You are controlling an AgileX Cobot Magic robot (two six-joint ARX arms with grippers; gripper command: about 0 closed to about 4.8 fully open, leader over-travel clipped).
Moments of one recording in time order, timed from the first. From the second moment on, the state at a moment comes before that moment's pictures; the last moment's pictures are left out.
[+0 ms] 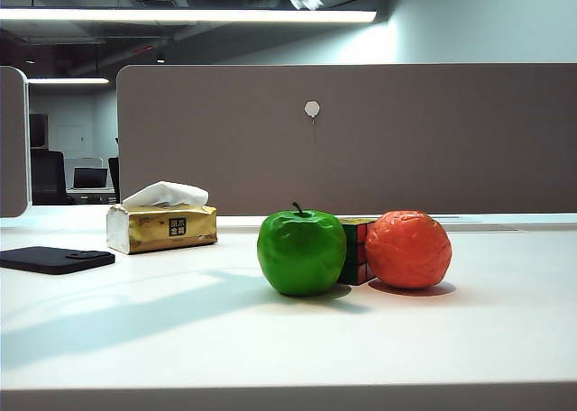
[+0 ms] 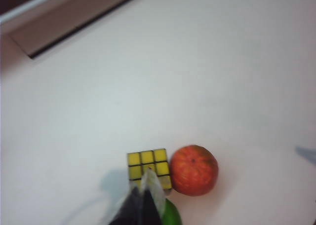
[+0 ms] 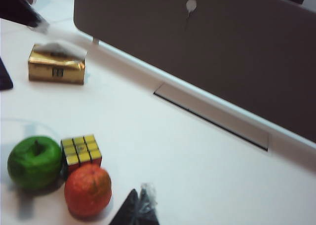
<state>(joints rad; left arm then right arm) -0.76 1.46 1.48 -0.57 0.02 0.01 0.57 0.29 0.70 -0.54 0.18 -0.26</state>
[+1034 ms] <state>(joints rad) -0.41 1.01 1.33 -0.69 0.05 0.07 0.58 0.35 1.36 -0.99 0.22 -0.28</state>
